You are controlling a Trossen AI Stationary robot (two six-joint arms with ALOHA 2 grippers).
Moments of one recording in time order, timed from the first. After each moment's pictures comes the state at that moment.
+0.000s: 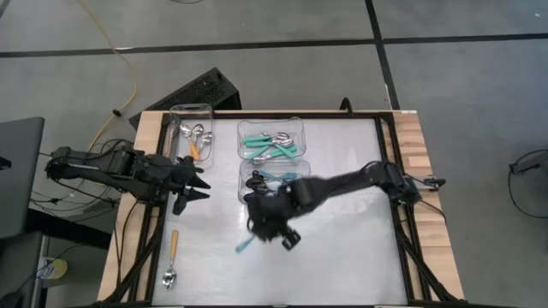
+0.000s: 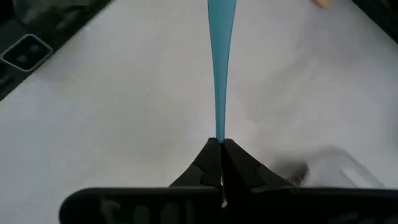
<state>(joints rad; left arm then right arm) -0.14 0.62 0.73 -0.69 -0.07 -0.40 0.26 2.14 2.19 -1.07 -0.08 -0.47</state>
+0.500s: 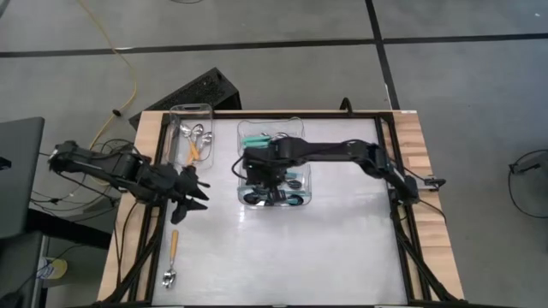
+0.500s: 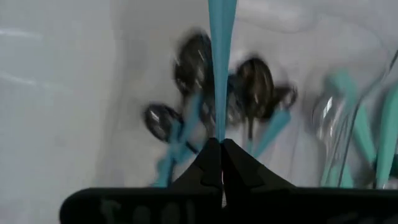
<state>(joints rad) -0.24 0.68 0.73 -0.75 -0.06 -0.46 -0.04 2.22 2.19 -1.20 -0.03 -0.26</state>
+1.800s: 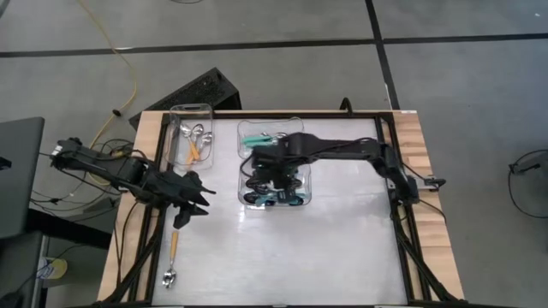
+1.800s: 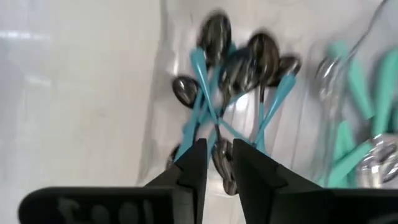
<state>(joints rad) -0.30 0.75 0.73 -0.75 -0.06 -0.55 -0.02 2.13 2.19 -1.35 -0.03 -0.18</state>
